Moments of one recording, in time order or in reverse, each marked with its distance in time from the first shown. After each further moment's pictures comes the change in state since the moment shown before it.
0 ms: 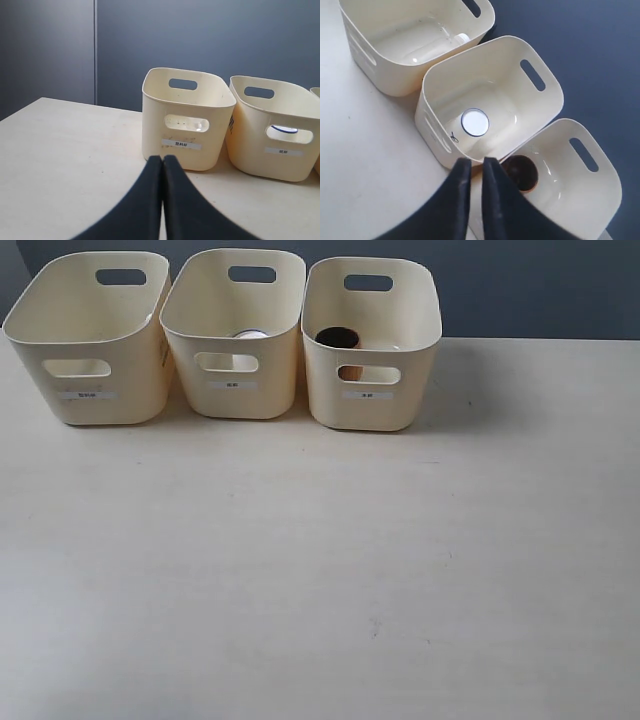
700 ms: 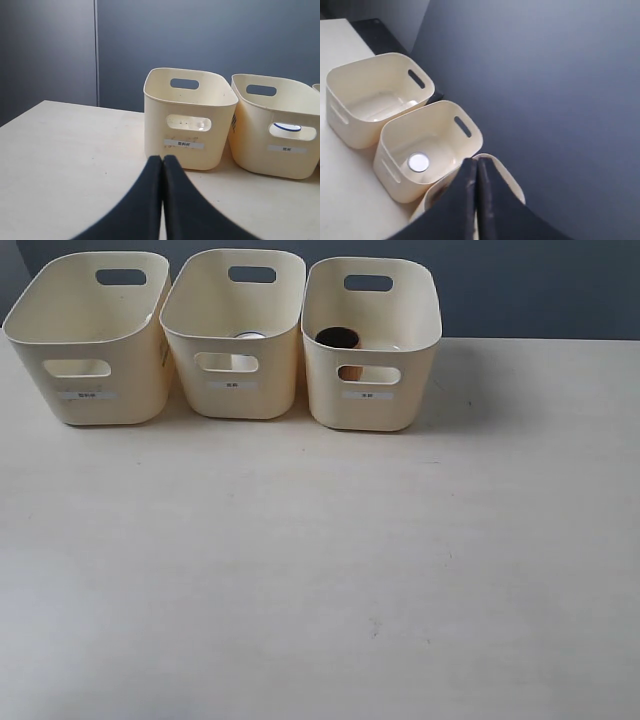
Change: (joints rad) left arm 0.000 0.000 0.000 0.025 0.000 0.000; right arm 0.000 -0.364 0.000 -0.063 0.040 -0.033
